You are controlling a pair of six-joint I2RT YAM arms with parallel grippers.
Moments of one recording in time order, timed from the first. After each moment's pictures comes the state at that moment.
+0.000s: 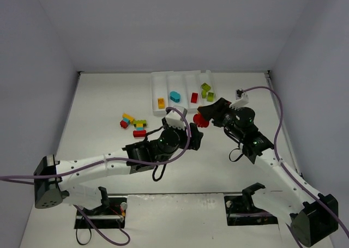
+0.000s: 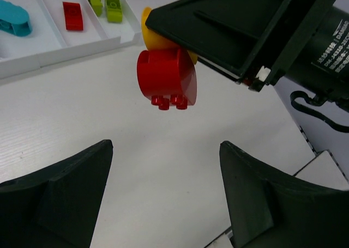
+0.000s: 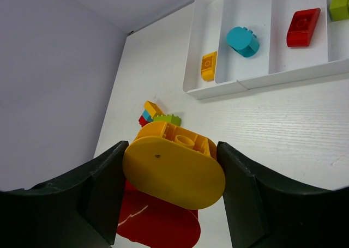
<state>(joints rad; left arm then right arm) -1.20 1.29 1.05 -0.08 -0.54 -0.60 0.42 0.96 0.67 0.08 -0.10 0.78</state>
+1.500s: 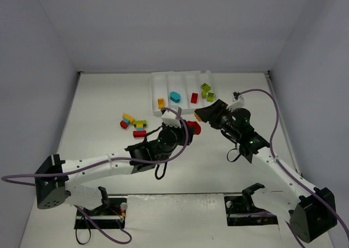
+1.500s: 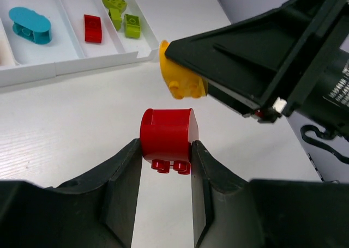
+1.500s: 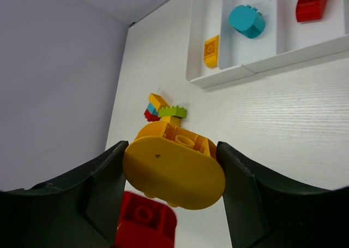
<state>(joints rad) -1.15 1.33 0.98 0.13 -0.60 -0.59 0.44 0.99 0.64 0.13 -0.13 0.88</state>
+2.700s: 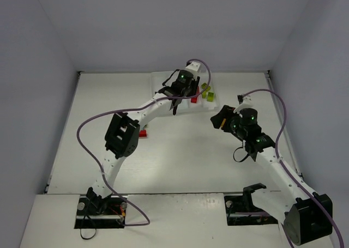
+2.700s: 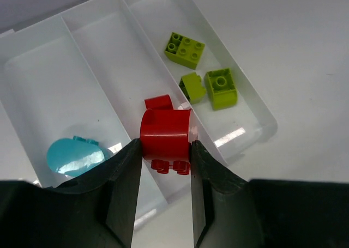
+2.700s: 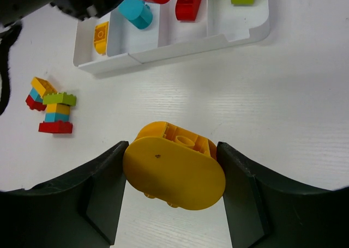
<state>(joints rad) -0.69 2.21 1.94 -0.18 -0.12 -0.21 0.27 0.98 0.63 -0.09 -0.09 0.48</state>
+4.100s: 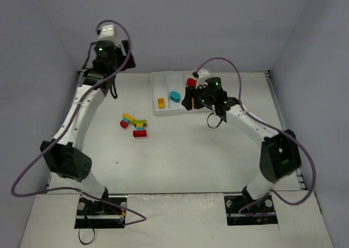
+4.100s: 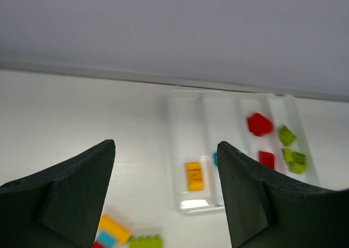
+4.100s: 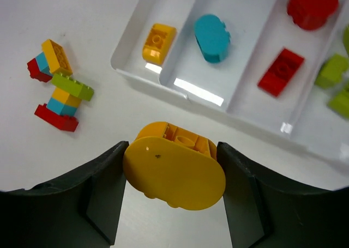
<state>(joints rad) -0.32 1.71 1.85 -0.44 -0.17 -0.28 0.43 1.55 1.12 -0.10 -0.21 0.17</state>
